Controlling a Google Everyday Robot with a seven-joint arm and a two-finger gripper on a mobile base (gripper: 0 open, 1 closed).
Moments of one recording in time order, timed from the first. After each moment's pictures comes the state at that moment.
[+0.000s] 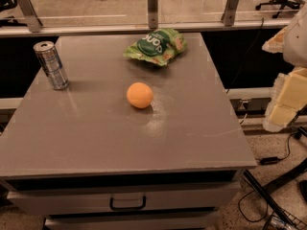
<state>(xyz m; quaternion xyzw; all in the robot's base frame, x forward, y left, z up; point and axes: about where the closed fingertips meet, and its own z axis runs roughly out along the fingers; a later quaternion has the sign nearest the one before) 0.438 -0.217 0.976 -0.60 0.78 -0.03 0.16</state>
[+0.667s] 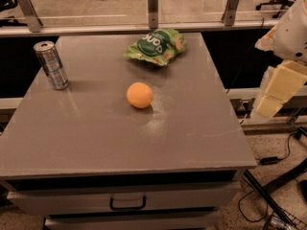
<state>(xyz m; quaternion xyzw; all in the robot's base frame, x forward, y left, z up) 0.455 -0.205 0.974 -0.59 0.79 -0.01 0.17</state>
